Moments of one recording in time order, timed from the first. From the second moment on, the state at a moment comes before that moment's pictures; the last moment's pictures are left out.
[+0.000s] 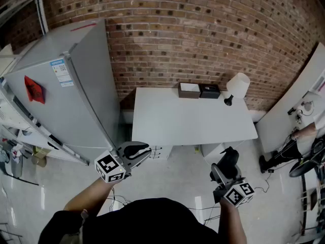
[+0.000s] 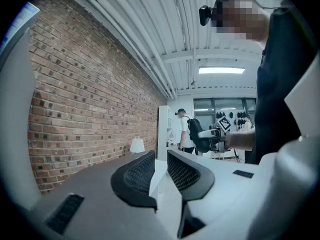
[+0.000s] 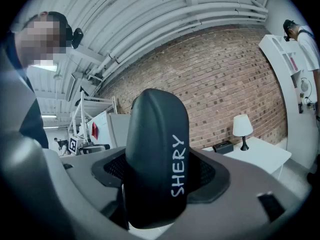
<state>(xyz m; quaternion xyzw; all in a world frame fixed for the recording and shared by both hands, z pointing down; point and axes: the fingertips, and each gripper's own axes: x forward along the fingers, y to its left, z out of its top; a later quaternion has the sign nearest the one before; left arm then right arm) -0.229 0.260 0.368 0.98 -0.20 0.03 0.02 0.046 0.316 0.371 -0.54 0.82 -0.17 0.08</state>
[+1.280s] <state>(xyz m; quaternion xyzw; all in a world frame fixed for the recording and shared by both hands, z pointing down) -0.222 0.262 0.392 0.99 -0.13 0.03 0.06 0.016 0.327 0.386 -0.58 0.79 -0.18 0.10</state>
